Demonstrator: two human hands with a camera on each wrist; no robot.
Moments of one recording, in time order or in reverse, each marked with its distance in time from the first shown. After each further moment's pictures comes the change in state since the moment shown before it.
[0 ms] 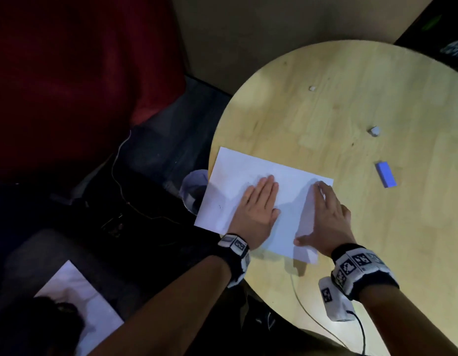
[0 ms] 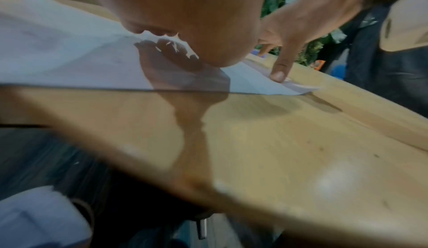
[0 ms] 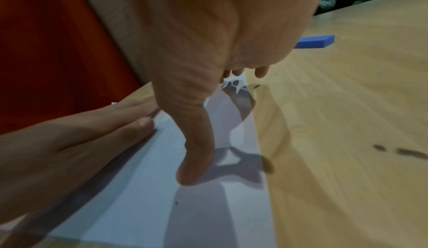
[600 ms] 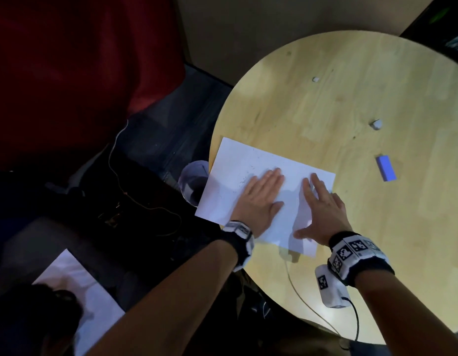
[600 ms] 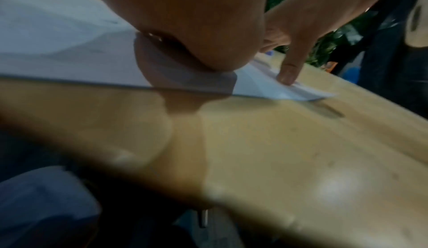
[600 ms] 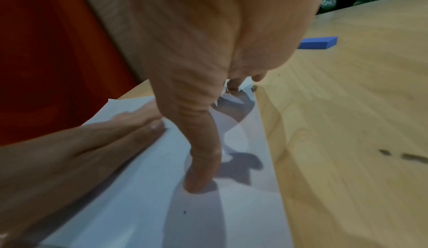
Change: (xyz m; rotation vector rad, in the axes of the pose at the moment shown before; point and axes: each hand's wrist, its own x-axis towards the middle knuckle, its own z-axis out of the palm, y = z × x) left_hand 0.007 -0.003 0.000 -0.050 -0.082 0.006; right_hand 0.004 0.000 0.000 -0.107 -0.119 -0.095
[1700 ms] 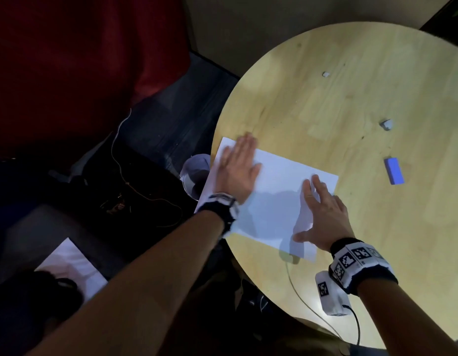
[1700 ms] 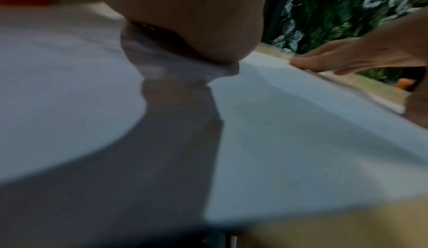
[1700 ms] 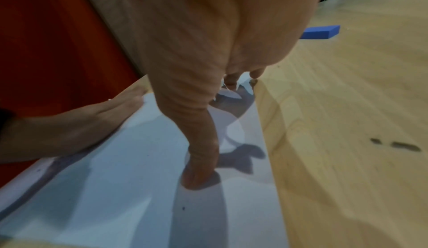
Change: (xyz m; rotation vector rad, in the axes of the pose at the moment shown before) left_hand 0.035 -0.056 -0.027 0.130 0.035 -0.260; right_hand -0.002 -0.002 0.000 0.013 -0.011 -0.032
